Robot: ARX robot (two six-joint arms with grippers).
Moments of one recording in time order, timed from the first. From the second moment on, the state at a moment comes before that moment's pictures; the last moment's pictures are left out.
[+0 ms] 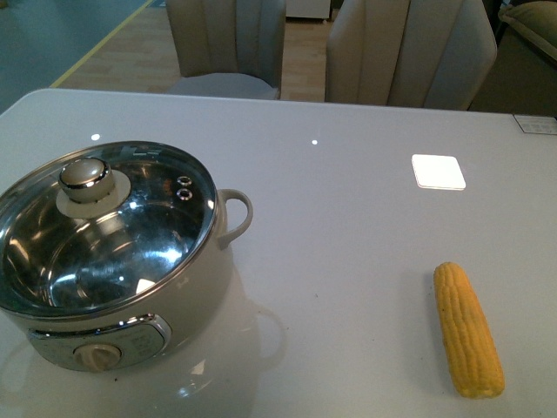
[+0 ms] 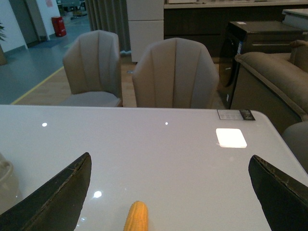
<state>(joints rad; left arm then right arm) 0.00 0.01 0.01 0.00 0.00 0.00 0.00 0.01 0.02 0.00 0.00 0.00</state>
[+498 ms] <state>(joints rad) -0.03 0.87 0.27 0.20 0.04 -0.01 0.00 0.01 0.02 0.00 0.00 0.00</state>
